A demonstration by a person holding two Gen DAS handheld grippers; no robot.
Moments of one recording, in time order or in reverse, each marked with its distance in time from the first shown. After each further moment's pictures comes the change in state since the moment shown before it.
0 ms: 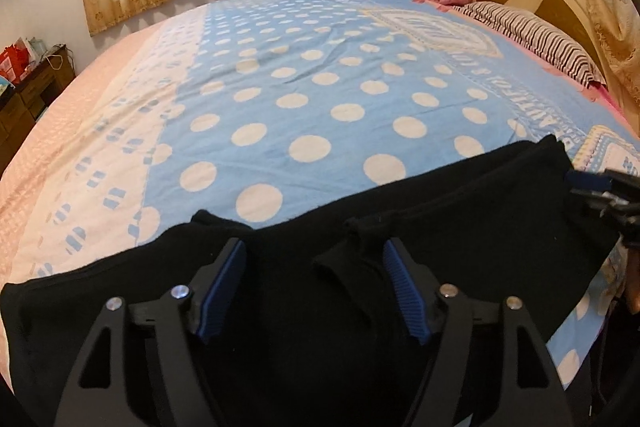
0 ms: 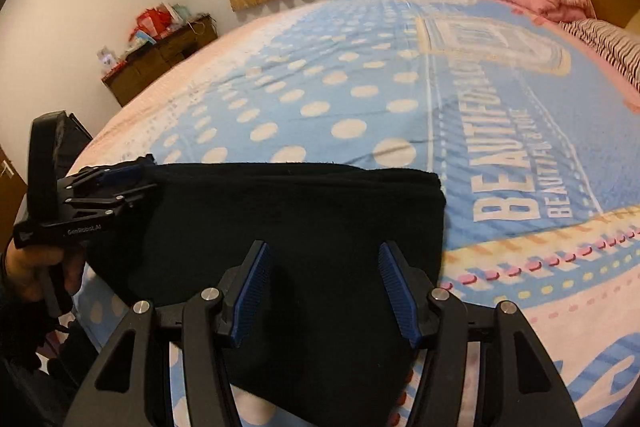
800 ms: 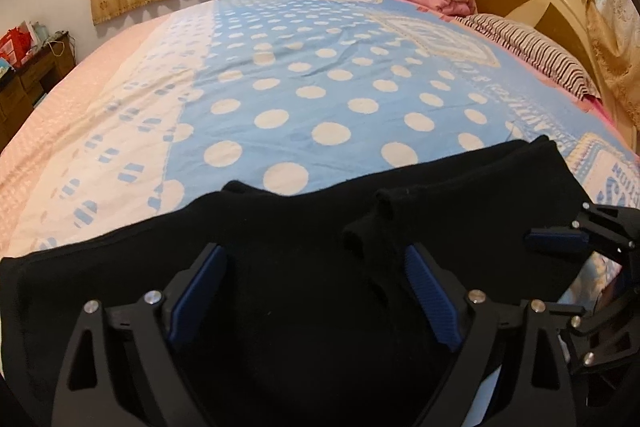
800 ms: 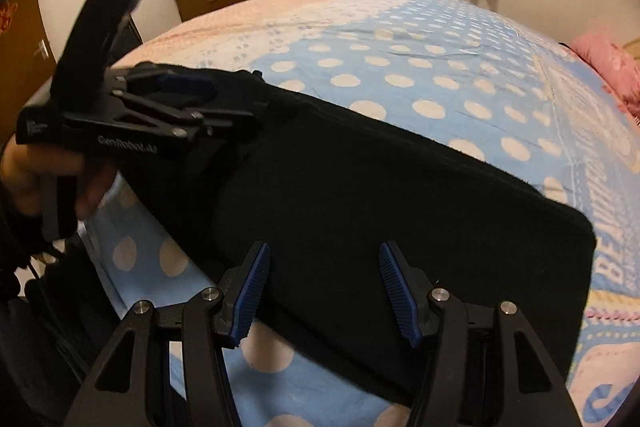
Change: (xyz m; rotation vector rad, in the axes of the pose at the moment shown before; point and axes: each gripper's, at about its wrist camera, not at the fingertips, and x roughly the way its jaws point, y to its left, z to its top) left arm -0.017 0.023 -0.017 -0.038 -0.020 -0.031; right arm 0.030 0.126 -0.019 -0.353 0.124 0.058
